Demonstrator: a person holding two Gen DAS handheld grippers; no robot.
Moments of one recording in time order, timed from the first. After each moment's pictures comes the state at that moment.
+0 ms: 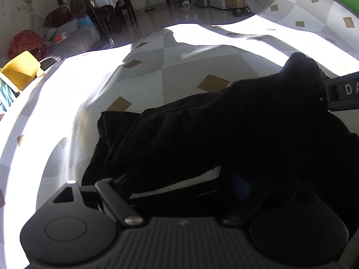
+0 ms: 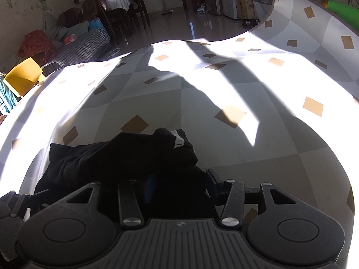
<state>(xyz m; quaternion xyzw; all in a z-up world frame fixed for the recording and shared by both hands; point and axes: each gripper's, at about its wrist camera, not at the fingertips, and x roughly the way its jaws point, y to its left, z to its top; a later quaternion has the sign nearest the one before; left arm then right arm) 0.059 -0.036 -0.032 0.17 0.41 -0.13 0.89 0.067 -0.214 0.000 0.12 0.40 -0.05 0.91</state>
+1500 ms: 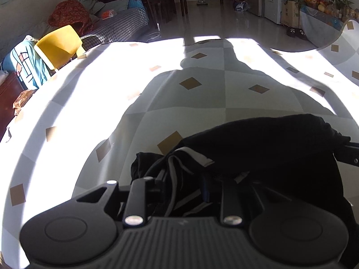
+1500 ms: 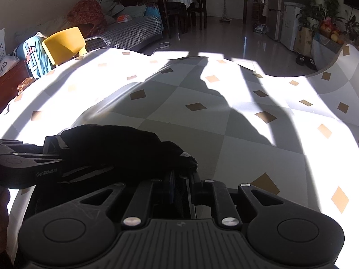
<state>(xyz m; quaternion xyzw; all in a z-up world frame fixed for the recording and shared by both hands) 0.151 -0.006 0.032 0.08 0.43 -0.01 0.90 0.142 -0.190 0.035 -0.02 0.39 0.08 0.92</state>
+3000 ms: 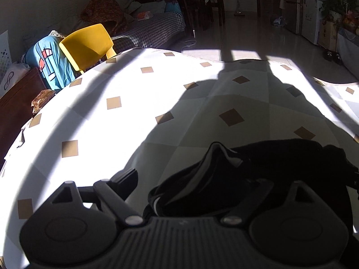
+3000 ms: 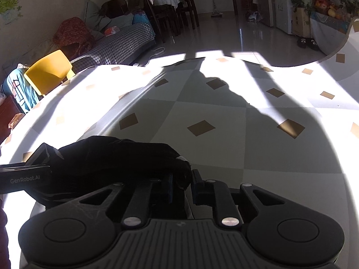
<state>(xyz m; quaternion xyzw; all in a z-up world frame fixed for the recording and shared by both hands) 0.224 0.014 0.045 0.06 0.40 0.08 0.91 0.240 -0.190 0.009 0.07 0.38 0.07 0.92</state>
